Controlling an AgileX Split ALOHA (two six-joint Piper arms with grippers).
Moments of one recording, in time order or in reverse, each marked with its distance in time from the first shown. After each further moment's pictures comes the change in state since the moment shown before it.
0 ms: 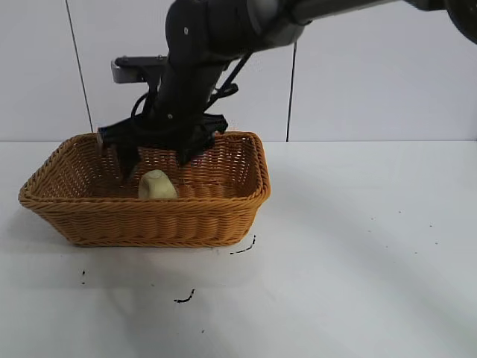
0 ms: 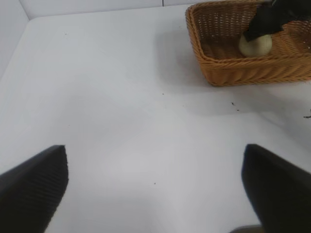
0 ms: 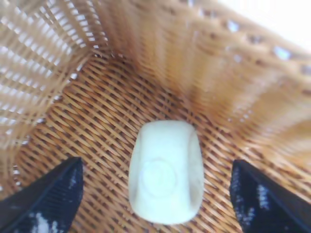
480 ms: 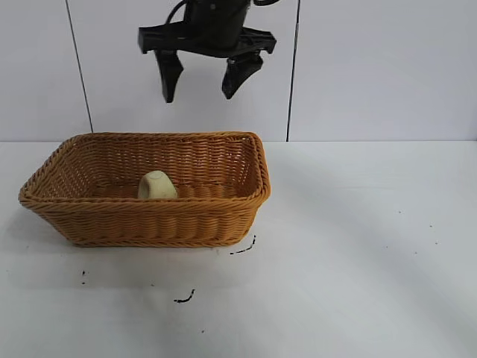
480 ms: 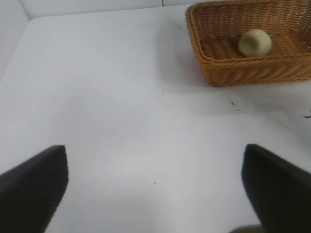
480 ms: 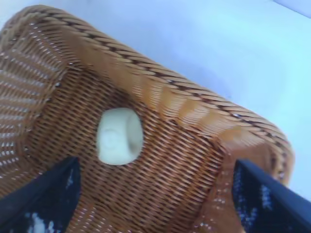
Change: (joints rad) left arm 0.000 0.000 0.000 0.000 0.000 0.000; right arm -0.321 0.000 -0.064 0.000 0.133 -0.005
